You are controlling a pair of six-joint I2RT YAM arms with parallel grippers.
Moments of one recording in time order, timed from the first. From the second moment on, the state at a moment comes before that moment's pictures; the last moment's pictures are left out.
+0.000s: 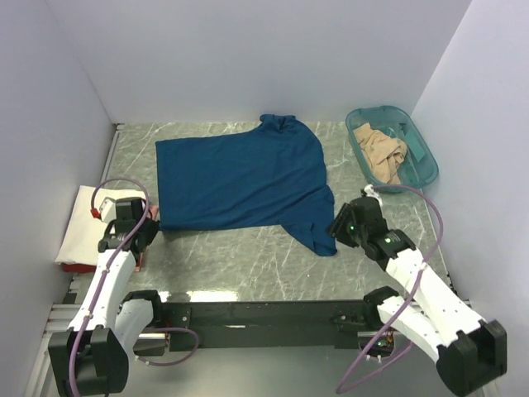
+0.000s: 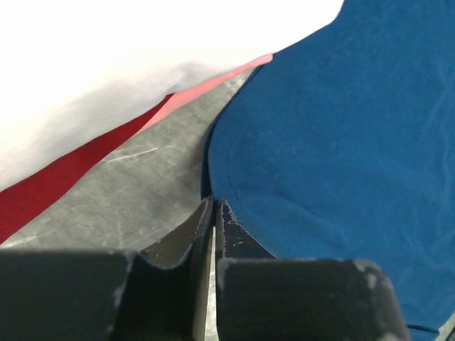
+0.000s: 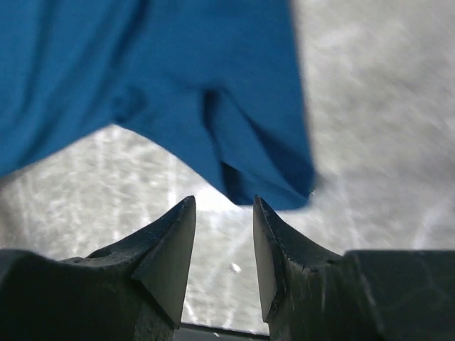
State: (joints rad) left arm 0.08 0.87 0.54 -0.50 -0.21 -0.98; right arm 0.36 0.82 0.57 -0.57 0.07 0.76
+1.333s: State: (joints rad) left arm 0.08 0.87 0.49 -0.48 -0.21 -0.99; right arm 0.49 1.31 0.60 -0.10 0.00 0.80
